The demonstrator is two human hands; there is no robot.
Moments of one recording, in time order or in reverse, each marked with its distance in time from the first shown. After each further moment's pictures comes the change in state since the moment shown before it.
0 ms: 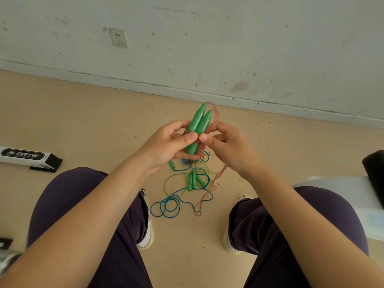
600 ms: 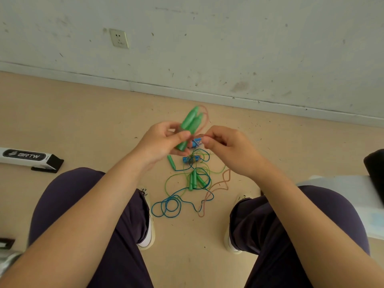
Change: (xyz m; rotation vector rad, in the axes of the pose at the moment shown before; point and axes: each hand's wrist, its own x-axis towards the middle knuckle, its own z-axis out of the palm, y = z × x) left_hand 0.011 -0.005 -0.013 0.167 0.224 -0.050; right_hand -0.007 -0.013 -0.006 -0.378 -0.046 -0.094
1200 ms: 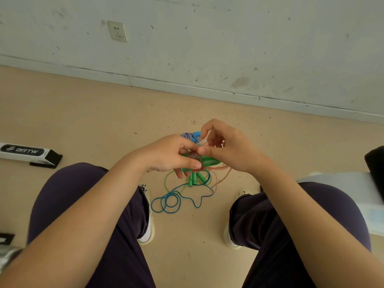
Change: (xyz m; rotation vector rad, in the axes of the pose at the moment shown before) left_hand -0.016 0.002 0.005 0.477 -0.462 -0.063; right_hand 0.003 0.010 0.002 0.021 -0.090 0.008
